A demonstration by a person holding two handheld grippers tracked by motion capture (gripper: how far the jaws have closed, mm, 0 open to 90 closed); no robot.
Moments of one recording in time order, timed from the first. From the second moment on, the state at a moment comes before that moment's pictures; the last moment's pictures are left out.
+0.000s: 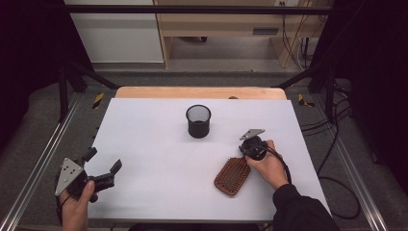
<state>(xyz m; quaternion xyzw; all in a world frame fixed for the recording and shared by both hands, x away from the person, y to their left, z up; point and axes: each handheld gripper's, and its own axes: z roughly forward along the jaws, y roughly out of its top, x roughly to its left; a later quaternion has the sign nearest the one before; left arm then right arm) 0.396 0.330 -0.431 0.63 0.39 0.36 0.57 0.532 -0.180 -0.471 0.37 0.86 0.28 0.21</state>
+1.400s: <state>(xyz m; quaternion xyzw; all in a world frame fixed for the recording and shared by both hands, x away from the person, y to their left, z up) 0.398 0.328 -0.434 0.64 0.39 0.36 0.56 0.445 -0.215 -0.468 0.39 0.85 0.30 0.18</state>
